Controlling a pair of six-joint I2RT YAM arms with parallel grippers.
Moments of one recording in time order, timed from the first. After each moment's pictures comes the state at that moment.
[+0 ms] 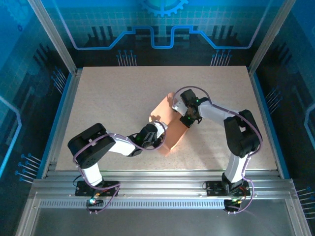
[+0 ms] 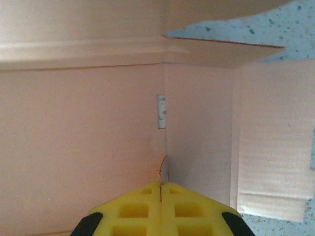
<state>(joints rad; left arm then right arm) -0.80 1.76 0.60 0.51 -0.14 -0.02 0.44 1.81 1.19 -0.63 0.01 -0.45</state>
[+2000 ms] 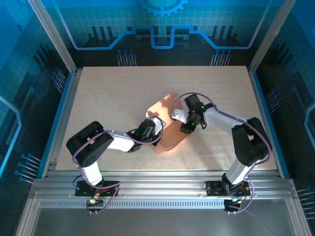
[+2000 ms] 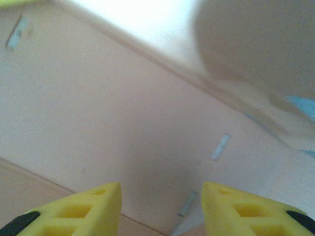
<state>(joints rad) -0.73 1.76 0.63 0.43 -0.02 -0.08 0.43 1.66 1.05 -0.57 -0.16 -0.71</state>
